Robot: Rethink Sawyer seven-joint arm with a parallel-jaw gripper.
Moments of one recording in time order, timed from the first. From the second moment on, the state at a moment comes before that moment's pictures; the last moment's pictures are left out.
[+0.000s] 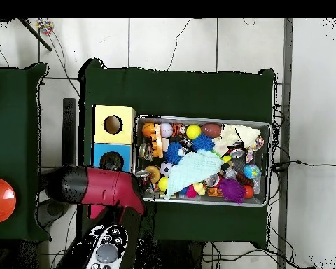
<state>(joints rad) 0.35 -0.59 -0.32 1.71 0.34 0.67 2.15</state>
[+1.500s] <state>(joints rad) 0.15 -0.61 -0.34 1.62 0.22 0.67 2.15</state>
